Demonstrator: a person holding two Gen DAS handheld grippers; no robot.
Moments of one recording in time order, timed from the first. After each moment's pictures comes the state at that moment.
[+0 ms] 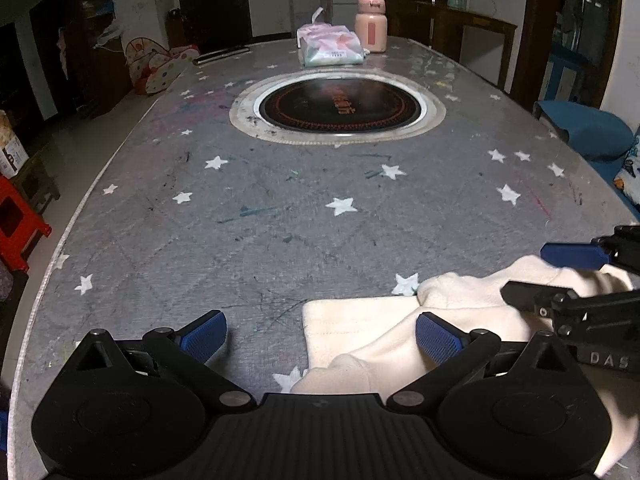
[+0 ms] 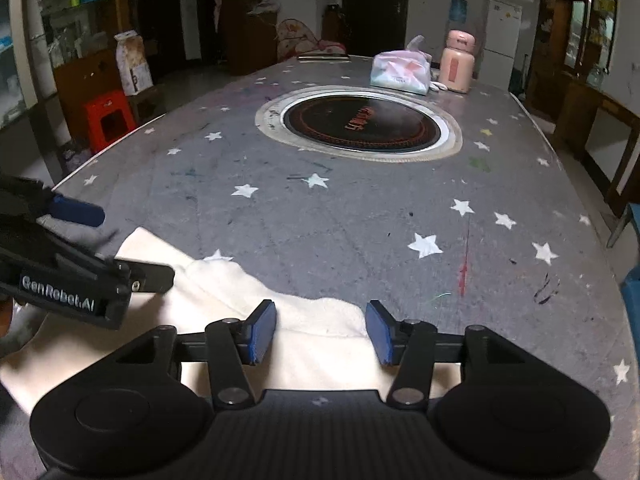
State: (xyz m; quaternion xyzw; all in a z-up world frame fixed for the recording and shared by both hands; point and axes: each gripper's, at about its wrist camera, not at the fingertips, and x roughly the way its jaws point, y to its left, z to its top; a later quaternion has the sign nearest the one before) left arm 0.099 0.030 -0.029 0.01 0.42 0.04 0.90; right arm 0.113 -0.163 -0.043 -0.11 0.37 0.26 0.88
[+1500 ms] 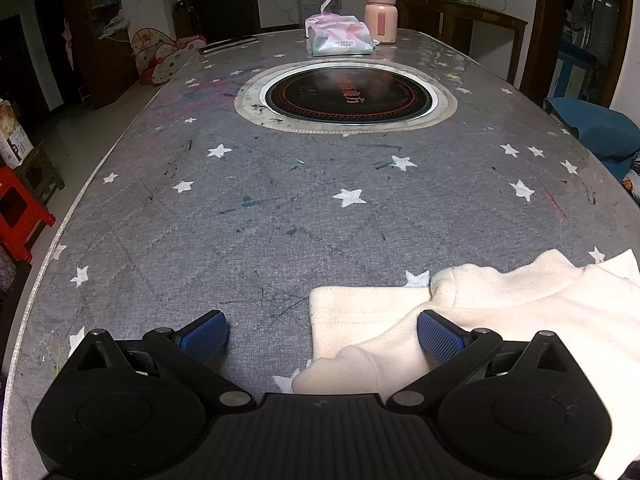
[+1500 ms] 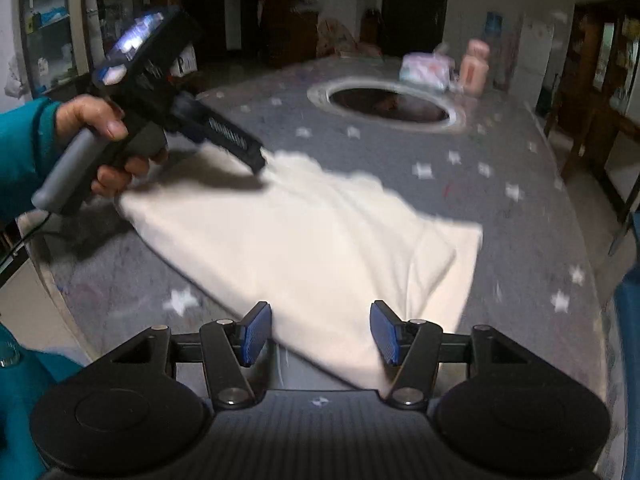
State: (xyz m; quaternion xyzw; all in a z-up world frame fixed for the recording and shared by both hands) left arm 0.103 0.031 -0.033 0.00 0.43 0.05 0.90; right arm -0.012 -0.239 -0.031 -0.14 0.37 0.31 0.86
